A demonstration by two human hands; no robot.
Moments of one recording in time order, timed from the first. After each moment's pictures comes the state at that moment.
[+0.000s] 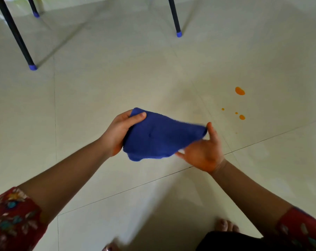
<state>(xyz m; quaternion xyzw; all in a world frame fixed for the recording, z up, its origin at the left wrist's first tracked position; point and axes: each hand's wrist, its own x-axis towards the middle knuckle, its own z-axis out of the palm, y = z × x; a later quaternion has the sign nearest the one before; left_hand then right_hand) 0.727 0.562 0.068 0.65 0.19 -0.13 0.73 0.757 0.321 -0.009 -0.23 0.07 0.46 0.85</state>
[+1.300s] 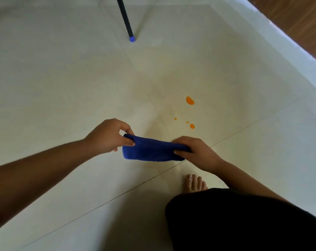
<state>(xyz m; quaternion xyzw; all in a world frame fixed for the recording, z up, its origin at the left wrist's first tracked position) 0.800 0.507 0.053 0.89 0.01 -0.21 0.40 0.803 0.220 0.045 -0.91 -0.20 0.24 0.26</state>
